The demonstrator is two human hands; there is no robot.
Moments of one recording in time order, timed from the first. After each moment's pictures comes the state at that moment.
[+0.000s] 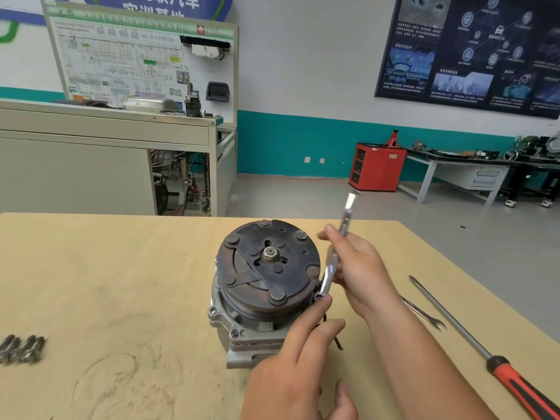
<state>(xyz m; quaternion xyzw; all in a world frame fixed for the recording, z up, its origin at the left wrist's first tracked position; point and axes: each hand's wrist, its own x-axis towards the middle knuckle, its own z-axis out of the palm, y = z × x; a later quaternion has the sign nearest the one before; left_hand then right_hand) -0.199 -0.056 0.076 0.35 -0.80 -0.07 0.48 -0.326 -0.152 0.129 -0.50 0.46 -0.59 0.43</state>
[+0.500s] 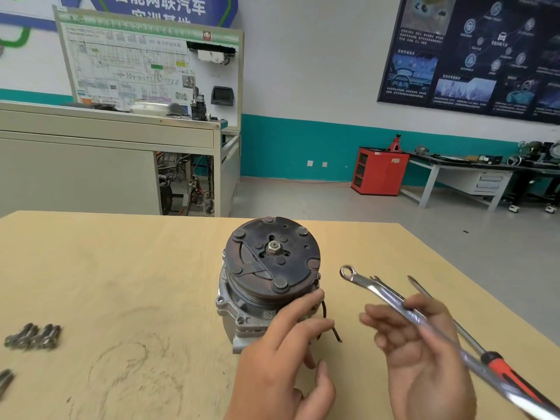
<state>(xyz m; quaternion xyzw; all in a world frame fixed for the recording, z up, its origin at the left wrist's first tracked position) -0.184 -0.058 0.071 0.28 -0.76 -0.05 0.58 -0.331 -0.043 0.091 -0.39 0.27 -0.79 0.37</state>
